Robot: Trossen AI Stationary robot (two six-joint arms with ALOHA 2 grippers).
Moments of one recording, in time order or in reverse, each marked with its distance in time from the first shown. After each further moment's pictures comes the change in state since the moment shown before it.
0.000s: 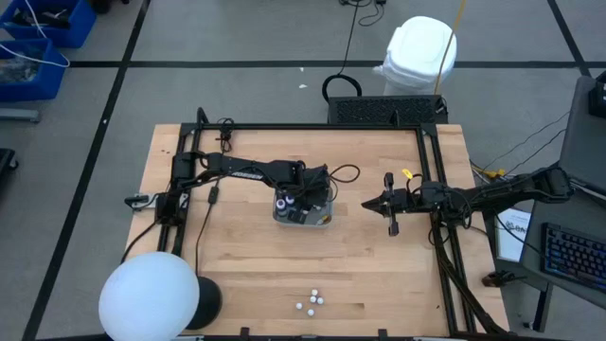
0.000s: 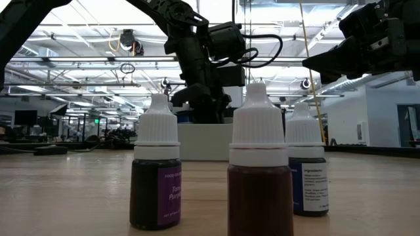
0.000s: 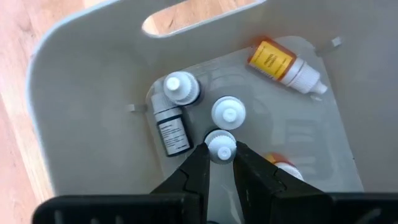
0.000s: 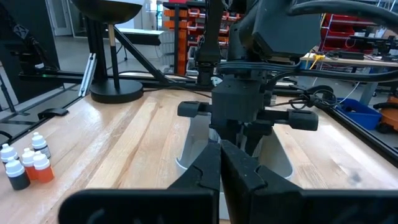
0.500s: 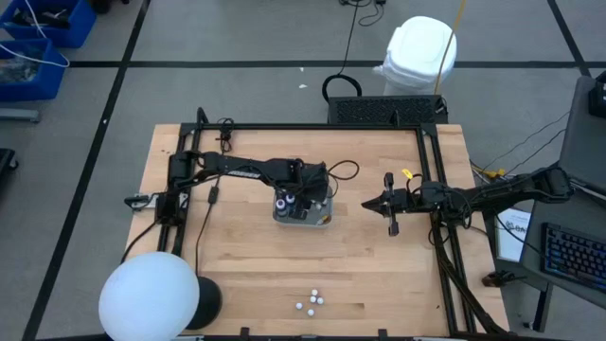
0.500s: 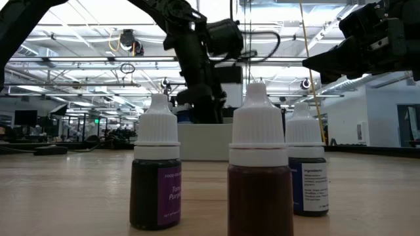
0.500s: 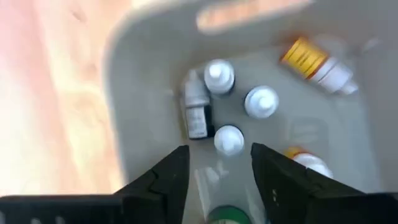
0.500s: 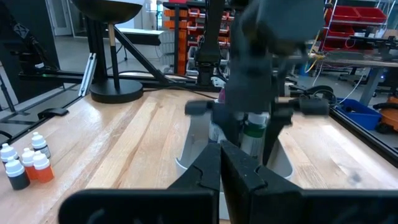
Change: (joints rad) left arm -0.008 -0.054 -0.004 -0.002 -0.076 -0.058; right arm 0.000 0.000 0.000 0.002 0.000 -0.001
